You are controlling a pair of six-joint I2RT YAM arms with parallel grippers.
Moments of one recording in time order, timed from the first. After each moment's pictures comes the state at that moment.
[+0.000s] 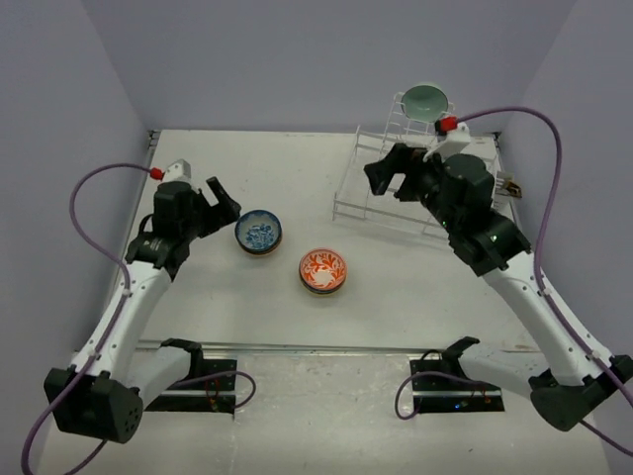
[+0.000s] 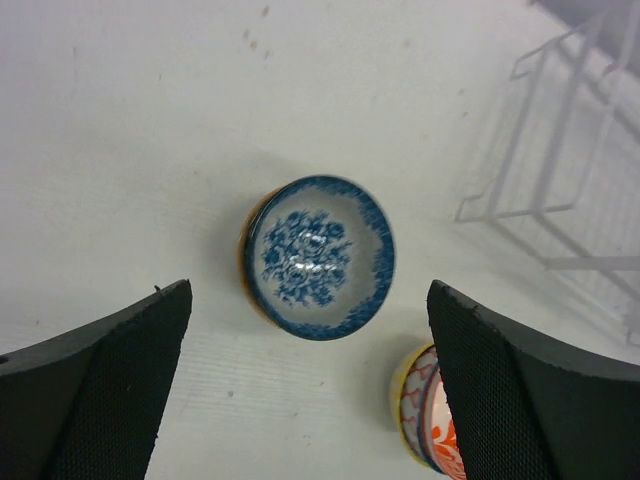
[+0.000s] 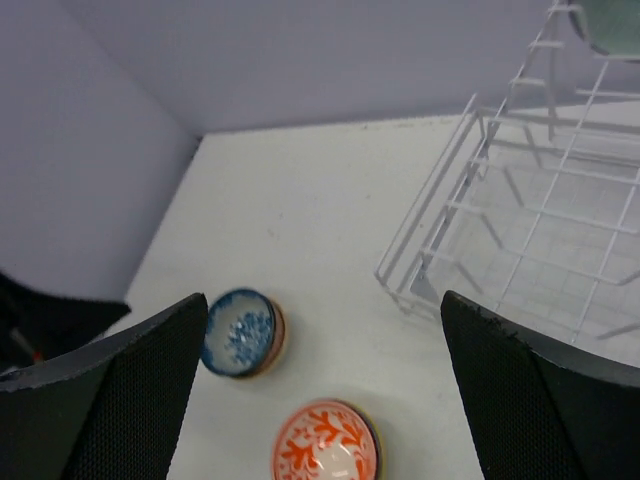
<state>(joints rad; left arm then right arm) -0.16 1.06 0.88 -0.45 -0.03 -0.60 0.59 1.07 1.26 -0.40 0.16 0.40</state>
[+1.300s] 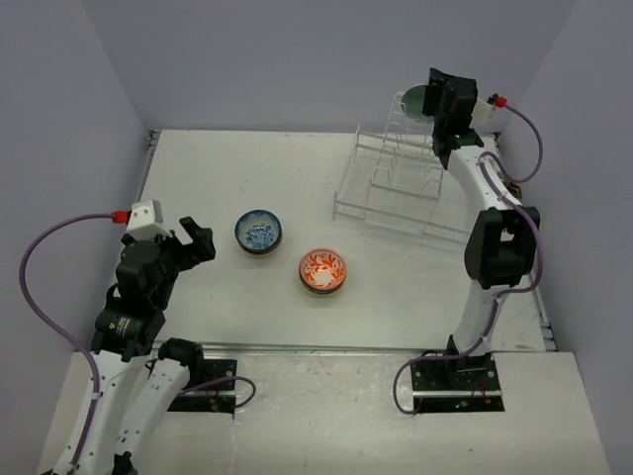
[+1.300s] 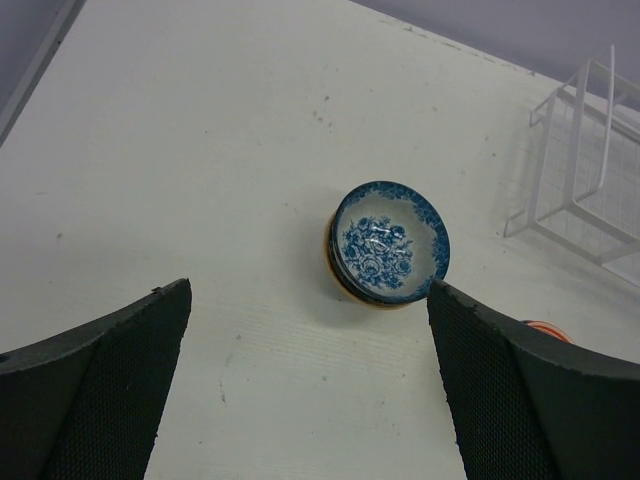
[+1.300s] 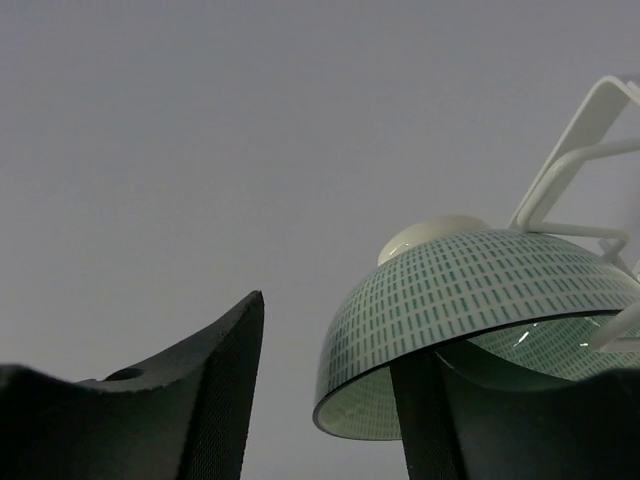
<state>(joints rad) -0.22 0.49 0.79 -0.60 -0.25 -0.39 0.09 1.97 1.77 0.09 0.32 1.58</state>
